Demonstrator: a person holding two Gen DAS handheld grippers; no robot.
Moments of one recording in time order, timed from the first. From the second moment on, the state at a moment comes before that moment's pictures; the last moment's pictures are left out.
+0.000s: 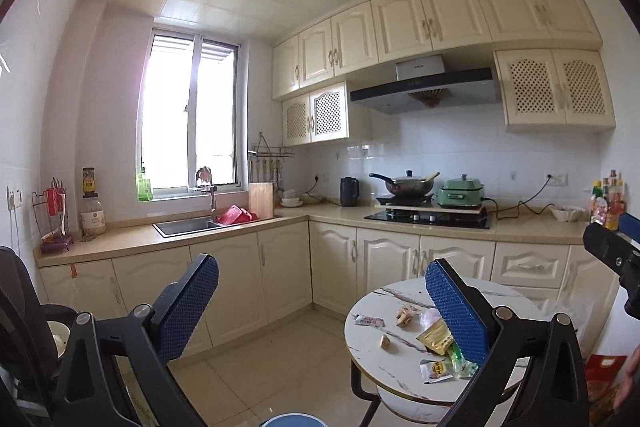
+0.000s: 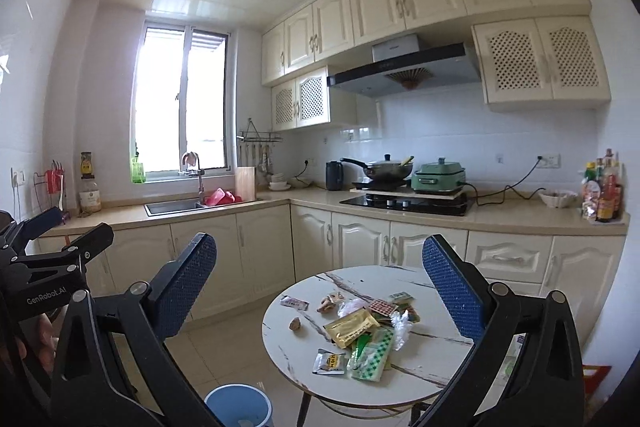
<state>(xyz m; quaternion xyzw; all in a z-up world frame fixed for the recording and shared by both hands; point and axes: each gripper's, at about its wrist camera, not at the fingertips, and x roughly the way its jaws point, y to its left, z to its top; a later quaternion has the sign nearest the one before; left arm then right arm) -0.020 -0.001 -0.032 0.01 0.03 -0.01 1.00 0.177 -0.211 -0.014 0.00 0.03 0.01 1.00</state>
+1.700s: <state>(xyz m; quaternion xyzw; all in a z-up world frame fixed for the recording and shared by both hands) 0.507 -0.245 -0.170 0.19 0.33 -0.22 0.90 0.413 -0.409 -0.247 0.10 0.34 -0.12 0.93</state>
